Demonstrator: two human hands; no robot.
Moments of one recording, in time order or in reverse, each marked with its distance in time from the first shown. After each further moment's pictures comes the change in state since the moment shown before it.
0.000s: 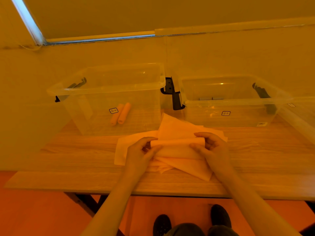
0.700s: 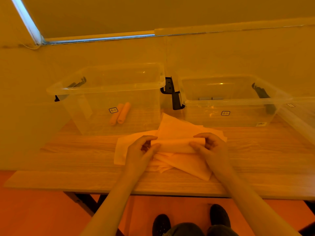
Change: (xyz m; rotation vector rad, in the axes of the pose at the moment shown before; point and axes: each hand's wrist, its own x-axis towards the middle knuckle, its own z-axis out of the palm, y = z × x) left_hand 0.001 -0.003 0.000 0.008 0.014 0.074; right_hand 0.000 -0.002 0.001 -0.049 0.001 -0.027
